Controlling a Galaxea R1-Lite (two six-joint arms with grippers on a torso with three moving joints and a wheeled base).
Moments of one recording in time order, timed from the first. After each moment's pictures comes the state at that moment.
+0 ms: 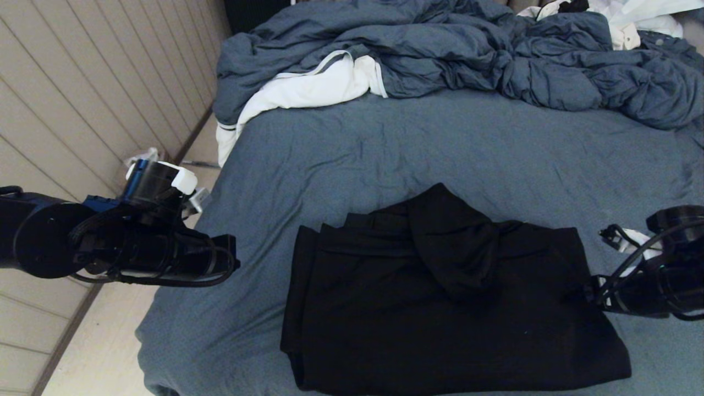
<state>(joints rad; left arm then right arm) -0.35 1.69 -1.01 0.11 -0.08 -0.39 -0.35 1.75 -0.88 0.14 0.24 -0.12</state>
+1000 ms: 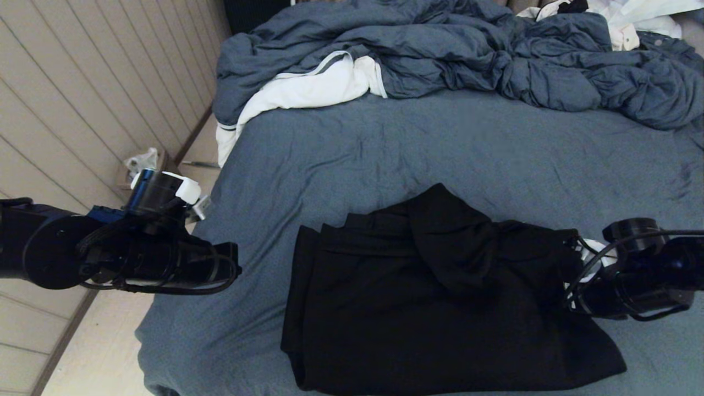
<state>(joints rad) -0.35 1.70 -0.97 0.06 -0.08 -0.39 -0.28 1.92 -0.88 0.01 0.24 -0.09</state>
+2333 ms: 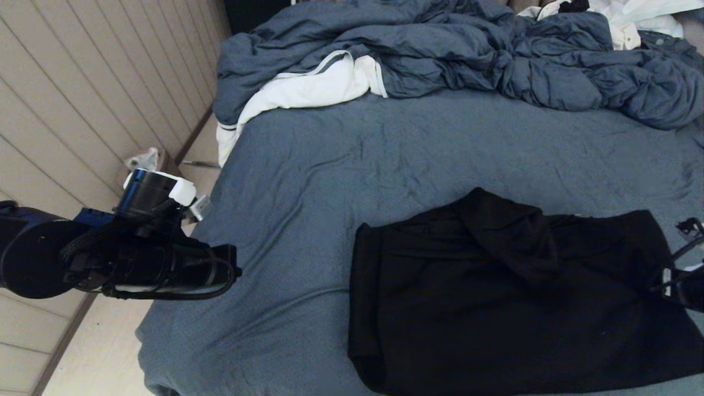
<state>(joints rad) -0.38 1.66 -0.94 0.06 -0.09 -0.39 -0.66 1.75 -0.90 0.01 0.29 -0.14</state>
